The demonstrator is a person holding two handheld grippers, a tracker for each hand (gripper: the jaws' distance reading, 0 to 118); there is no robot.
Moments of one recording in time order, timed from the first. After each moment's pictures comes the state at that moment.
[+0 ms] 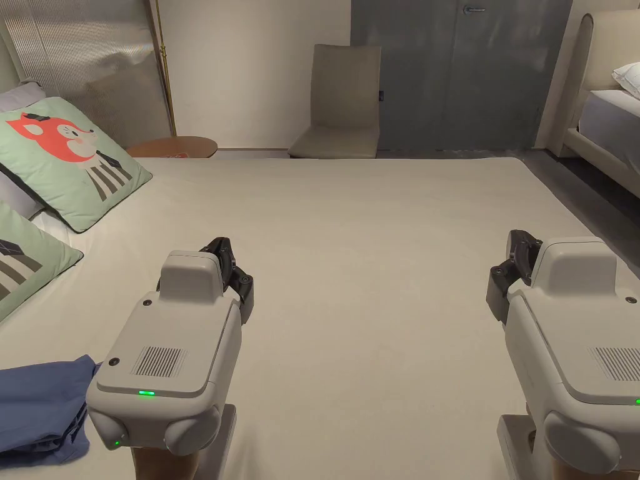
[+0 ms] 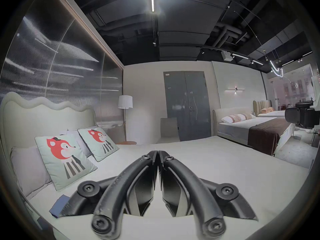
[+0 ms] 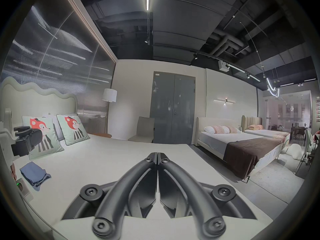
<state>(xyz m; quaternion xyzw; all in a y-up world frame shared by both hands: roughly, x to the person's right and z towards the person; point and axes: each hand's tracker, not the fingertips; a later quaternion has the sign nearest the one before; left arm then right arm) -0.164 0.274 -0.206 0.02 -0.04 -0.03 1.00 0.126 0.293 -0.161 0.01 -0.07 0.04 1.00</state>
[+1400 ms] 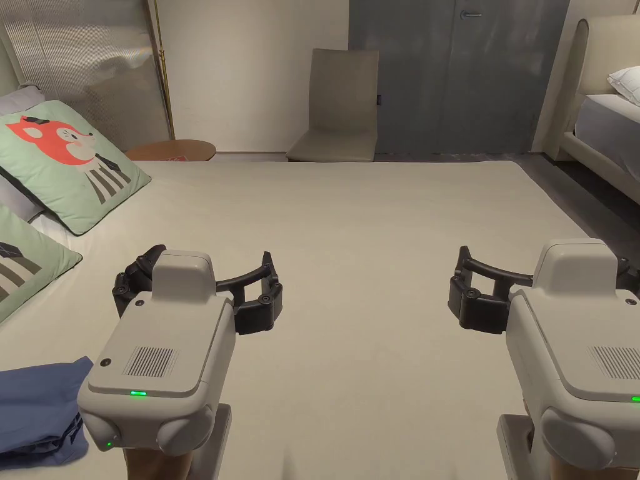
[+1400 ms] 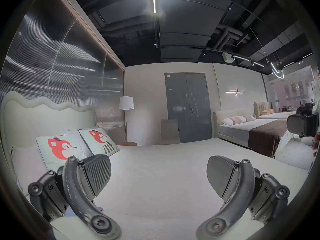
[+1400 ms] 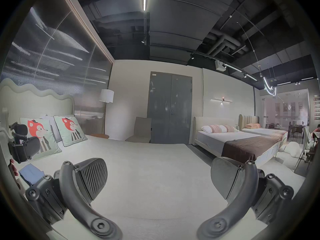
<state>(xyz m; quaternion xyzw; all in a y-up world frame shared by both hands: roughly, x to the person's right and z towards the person) -0.169 0.279 -0.200 0.03 -0.04 -0.03 1.00 0.126 0.292 -0.159 0.01 -0.08 0.03 1.00</state>
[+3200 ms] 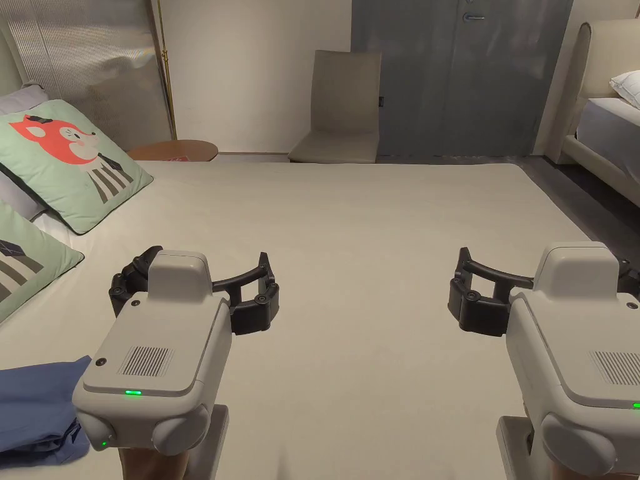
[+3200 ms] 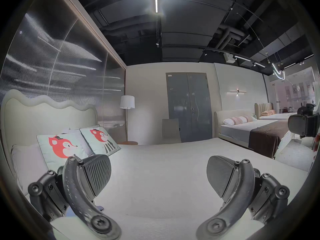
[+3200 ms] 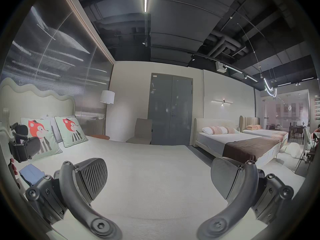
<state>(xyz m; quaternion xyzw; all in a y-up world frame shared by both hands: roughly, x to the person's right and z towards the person) -0.177 0.278 -0.204 0.02 -0.03 -0.02 1.00 0.122 0.294 -0.158 0.02 -0.08 0.03 1.00</state>
